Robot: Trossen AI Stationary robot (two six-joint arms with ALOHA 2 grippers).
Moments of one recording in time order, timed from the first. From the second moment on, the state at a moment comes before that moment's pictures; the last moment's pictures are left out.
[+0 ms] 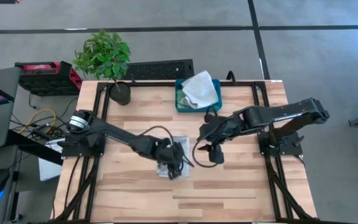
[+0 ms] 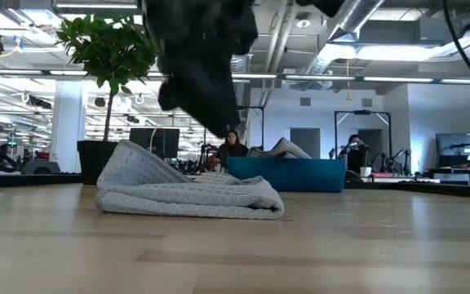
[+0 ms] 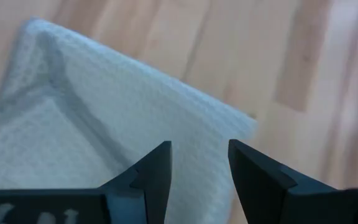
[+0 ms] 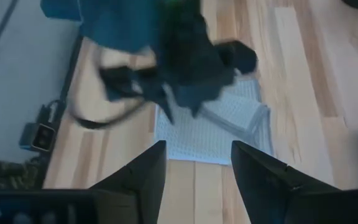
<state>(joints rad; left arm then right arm) -0.27 1.84 1.31 -0.50 -0.12 -0.63 0.22 1.43 1.39 -0.78 0.00 0.15</state>
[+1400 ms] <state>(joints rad) -0.12 1.89 1.20 -0.65 -0.25 -0.59 0.22 1.41 1.39 -0.78 0.00 0.16</state>
